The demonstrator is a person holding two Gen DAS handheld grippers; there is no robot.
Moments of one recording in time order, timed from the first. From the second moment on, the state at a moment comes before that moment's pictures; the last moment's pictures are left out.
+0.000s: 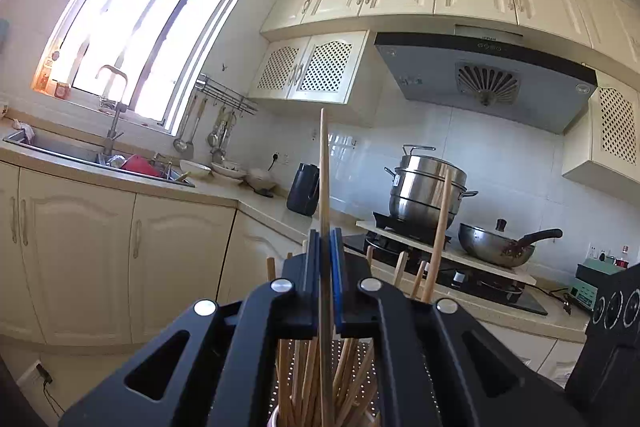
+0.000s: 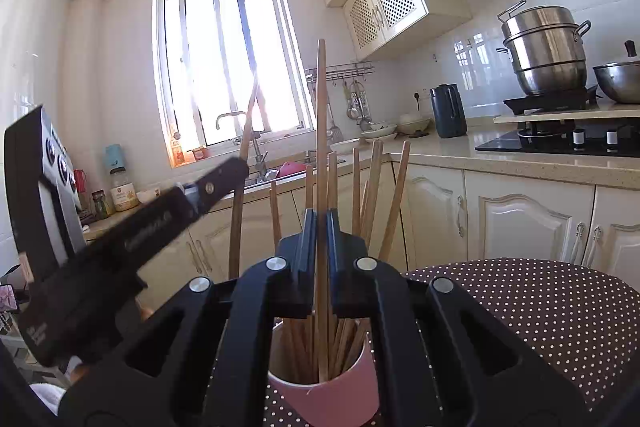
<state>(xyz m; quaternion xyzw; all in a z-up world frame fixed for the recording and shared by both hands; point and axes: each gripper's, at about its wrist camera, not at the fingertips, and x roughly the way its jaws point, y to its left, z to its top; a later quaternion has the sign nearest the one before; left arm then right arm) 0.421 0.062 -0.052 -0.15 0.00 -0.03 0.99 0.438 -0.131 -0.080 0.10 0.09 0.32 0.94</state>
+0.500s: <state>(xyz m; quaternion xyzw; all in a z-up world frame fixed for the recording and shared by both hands) 0.447 0.054 -0.072 -0.13 0.01 -0.01 0.99 0.441 -0.131 -0.091 0.10 0.11 0.34 0.93</state>
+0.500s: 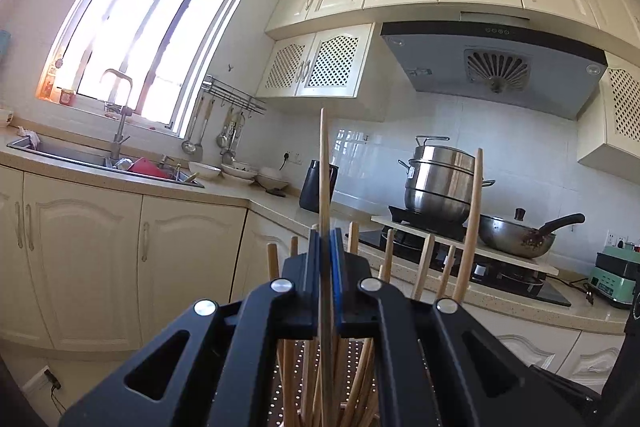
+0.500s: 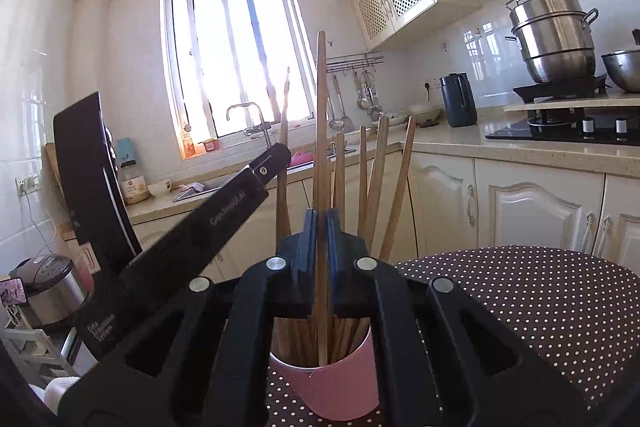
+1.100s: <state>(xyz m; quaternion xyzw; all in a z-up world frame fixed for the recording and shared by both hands) 0.405 0.044 -0.101 -0.09 0.08 -0.03 0.99 0.417 -0.128 -0.106 0.07 0.14 0.31 0.94</state>
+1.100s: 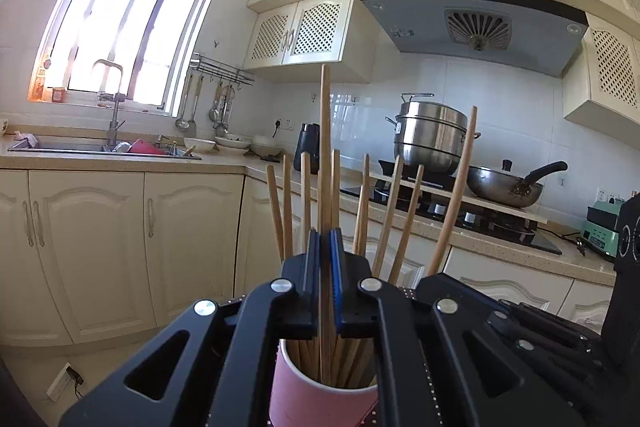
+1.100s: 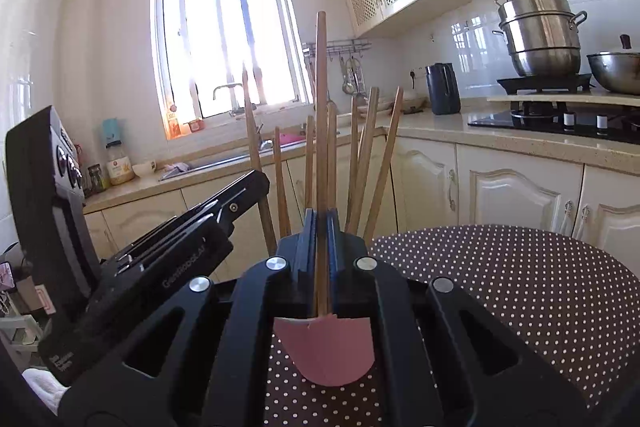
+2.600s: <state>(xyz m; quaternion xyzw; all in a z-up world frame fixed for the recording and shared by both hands) 0.178 0.006 -0.011 0.00 0.09 -0.01 1.00 0.175 -0.186 -0.027 0.03 0.08 0.19 0.98</state>
